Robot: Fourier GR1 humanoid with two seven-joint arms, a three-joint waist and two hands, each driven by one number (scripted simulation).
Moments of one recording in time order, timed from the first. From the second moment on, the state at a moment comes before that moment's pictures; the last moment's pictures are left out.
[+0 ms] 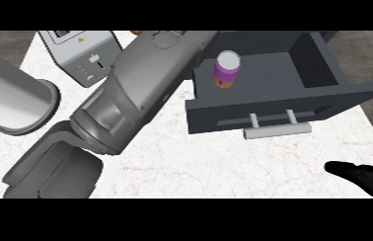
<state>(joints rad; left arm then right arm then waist) -1.61 0.00 -0.34 -0.32 0.55 0.66 0.06 -0.10 -0.23 -0.26 -2.19 0.03 0.12 0.27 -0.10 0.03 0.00</state>
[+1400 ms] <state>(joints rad) -1.65 0.03 -0.29 -0.29 0.60 0.61 0.00 -0.45 -0.26 0.14 -1.42 0.88 -0.14 0.02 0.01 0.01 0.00</state>
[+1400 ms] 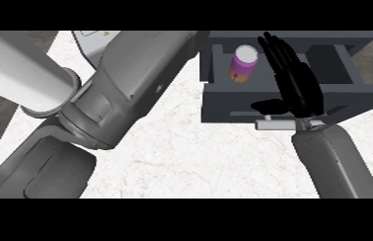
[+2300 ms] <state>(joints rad) -1.50 0.17 -0.30 -0.46 0.55 0.55 0.10 -0.86 -0.17 0.01 -0.67 1.05 -0.58 -0.06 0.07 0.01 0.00</state>
